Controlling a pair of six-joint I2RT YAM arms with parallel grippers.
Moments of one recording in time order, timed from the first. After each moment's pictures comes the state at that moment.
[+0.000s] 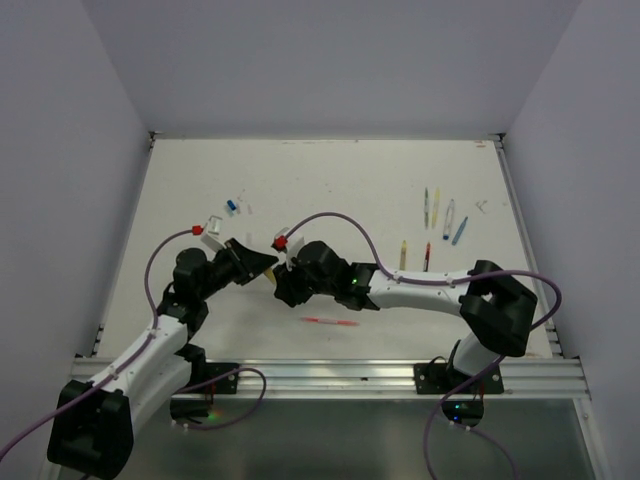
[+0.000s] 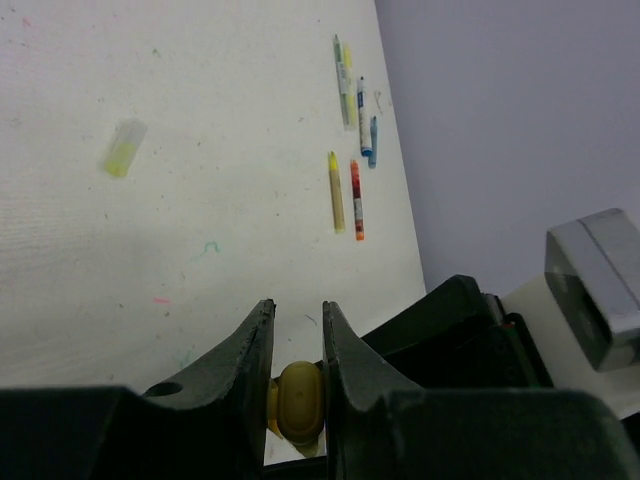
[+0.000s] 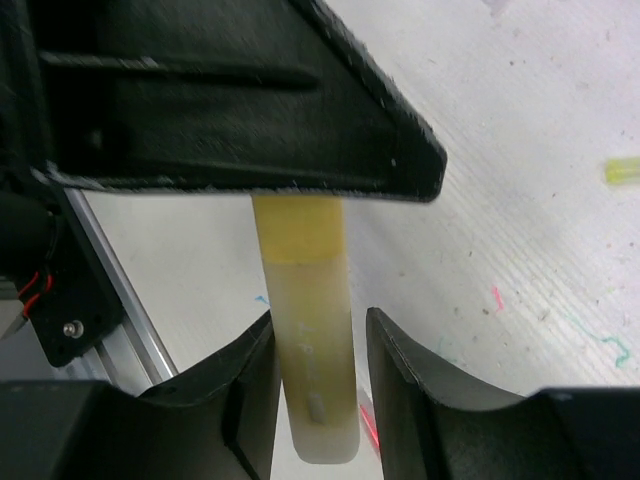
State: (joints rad) left arm -0.26 0.82 0.23 0.33 0.48 -0.96; right arm 1.10 1.63 0.99 0.07 -0.03 0.33
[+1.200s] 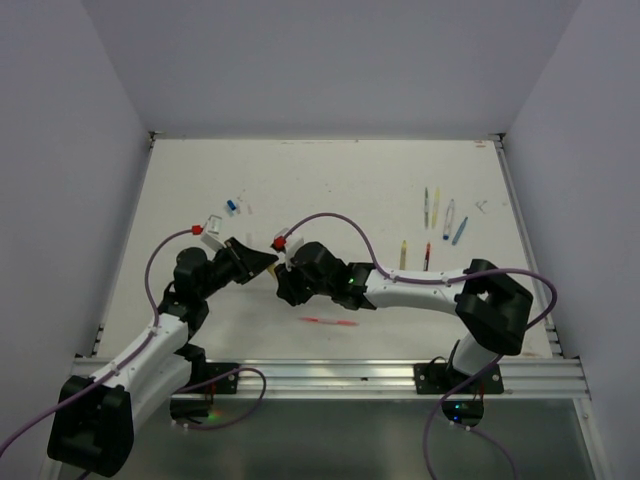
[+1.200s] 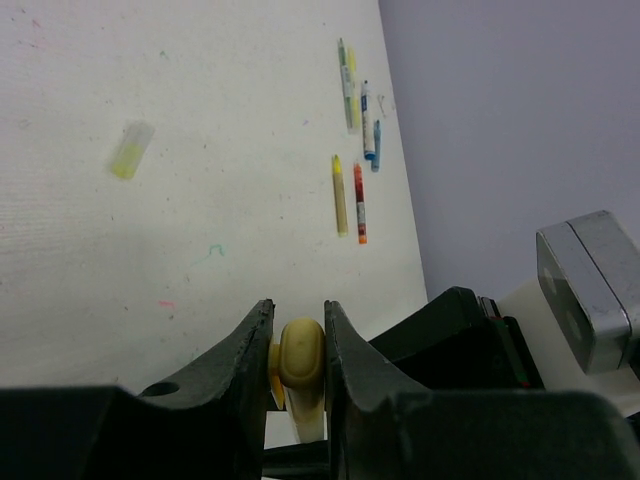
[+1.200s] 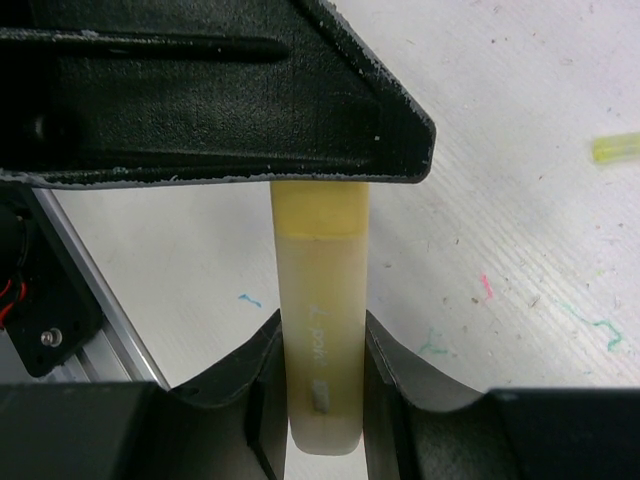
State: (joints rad) left arm -0.26 0.85 0.24 0.36 0.47 -0.97; right arm 1.11 1.65 1.00 0.03 0.02 0.35
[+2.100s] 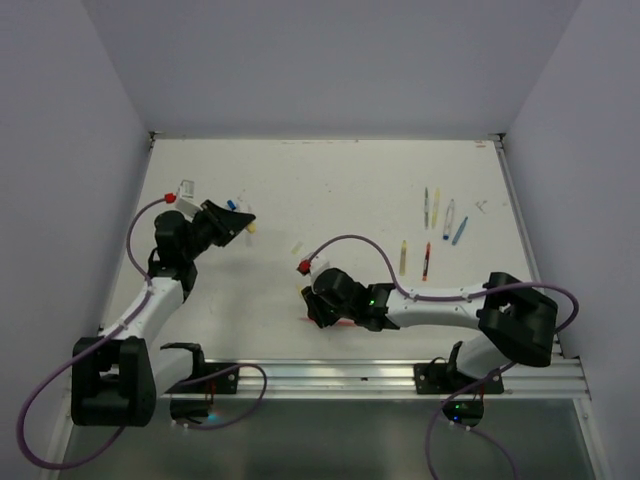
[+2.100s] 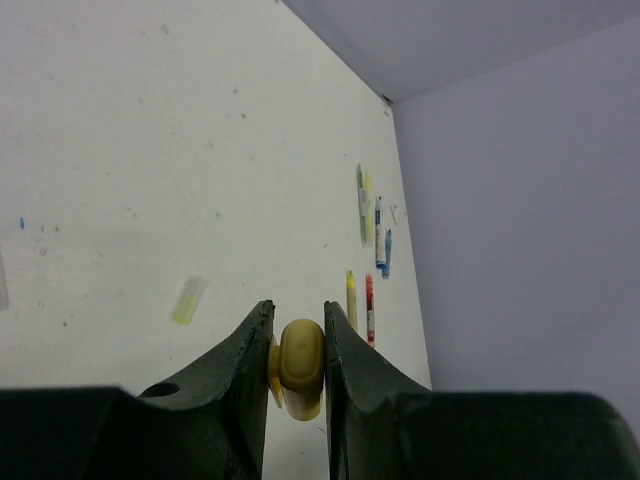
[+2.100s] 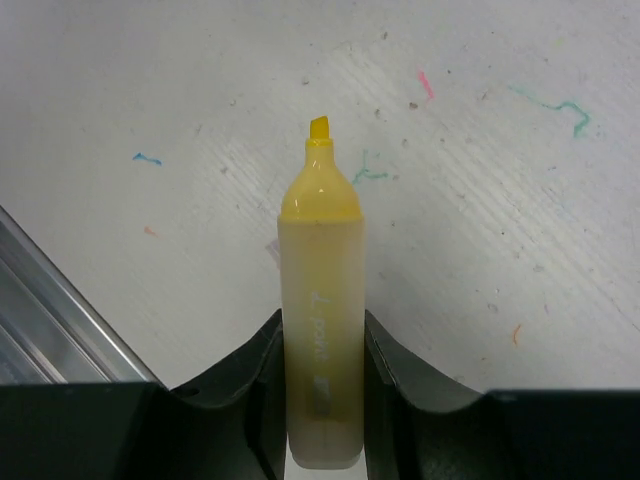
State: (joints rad) left arm -0.01 1.11 0.48 0.37 0.54 -0.93; right arm 1.16 1.51 0.76 -0.03 0.14 0.43
